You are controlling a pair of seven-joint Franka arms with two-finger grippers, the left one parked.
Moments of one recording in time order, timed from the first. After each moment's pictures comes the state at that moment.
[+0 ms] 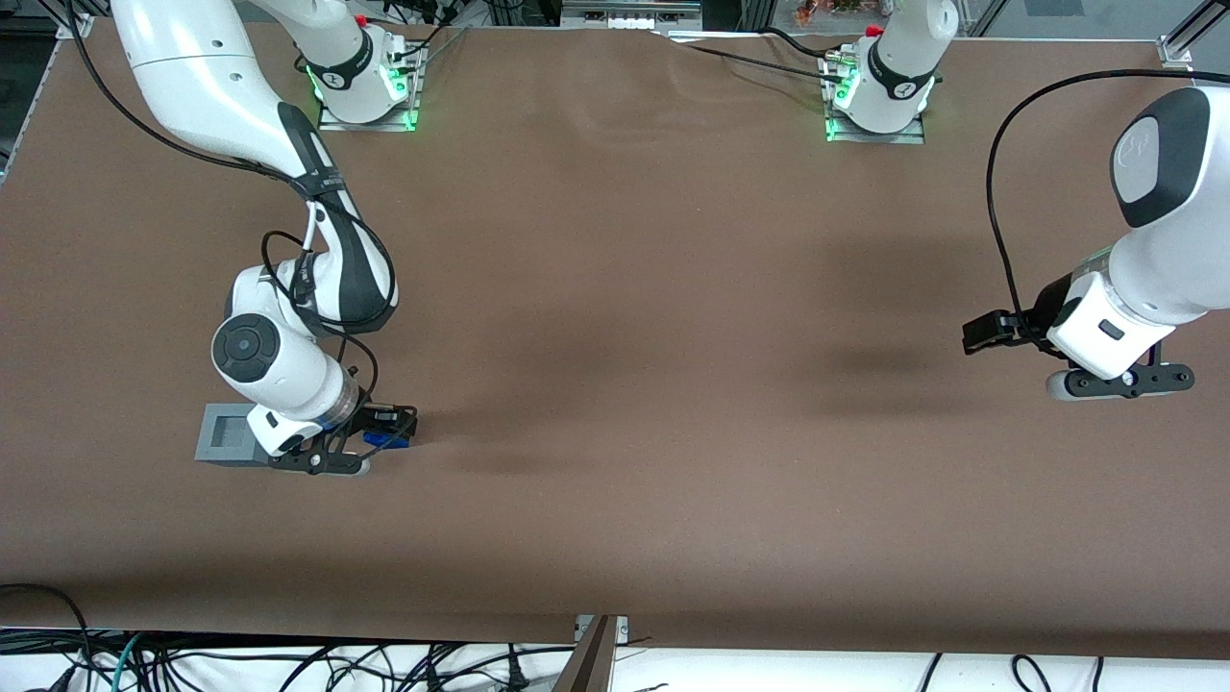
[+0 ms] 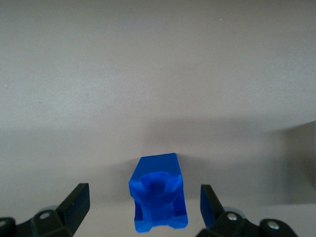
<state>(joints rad) 0.26 0.68 -0.04 -1.56 0.02 2.33 0.27</state>
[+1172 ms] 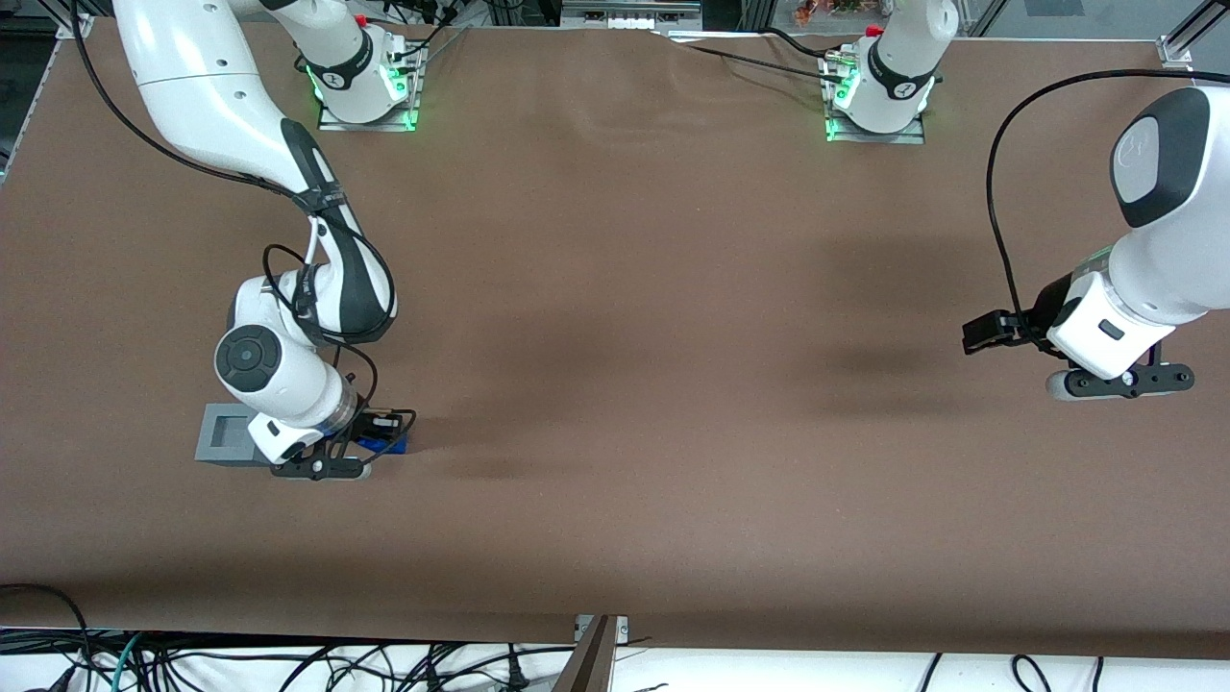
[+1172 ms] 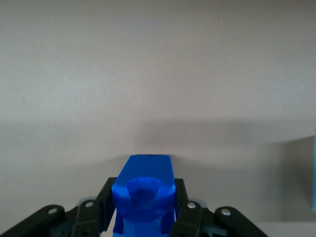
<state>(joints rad) 0.25 0.70 -0.05 -1.53 0.02 2.34 0.21</state>
